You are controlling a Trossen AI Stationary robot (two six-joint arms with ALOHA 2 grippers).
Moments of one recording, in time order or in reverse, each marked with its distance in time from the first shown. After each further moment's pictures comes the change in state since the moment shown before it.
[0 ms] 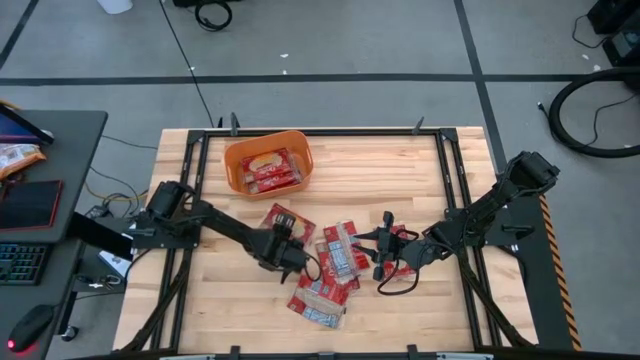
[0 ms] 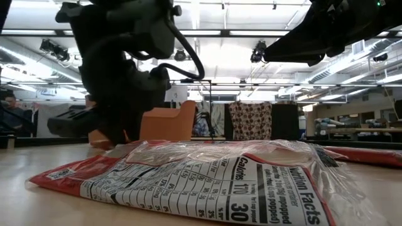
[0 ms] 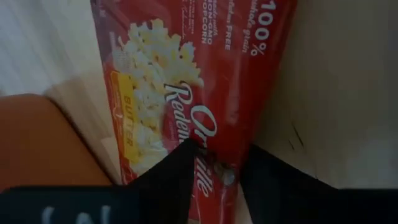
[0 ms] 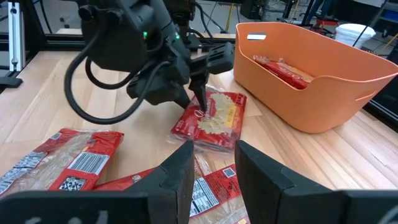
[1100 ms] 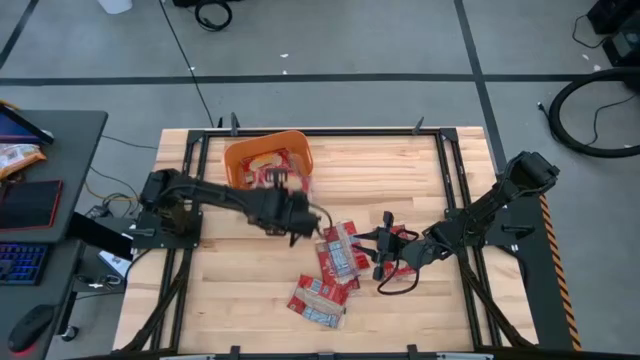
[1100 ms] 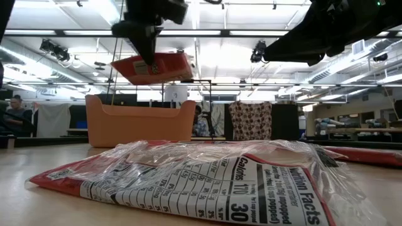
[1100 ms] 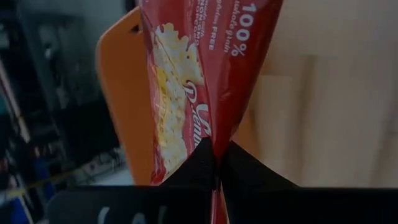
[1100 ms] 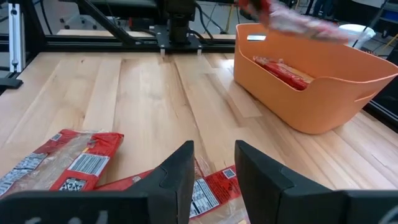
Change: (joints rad) left arm 0.158 -0.095 0.526 -0.697 -0.168 -0.258; right arm 0.000 0.000 0.001 0.003 0.000 -0.003
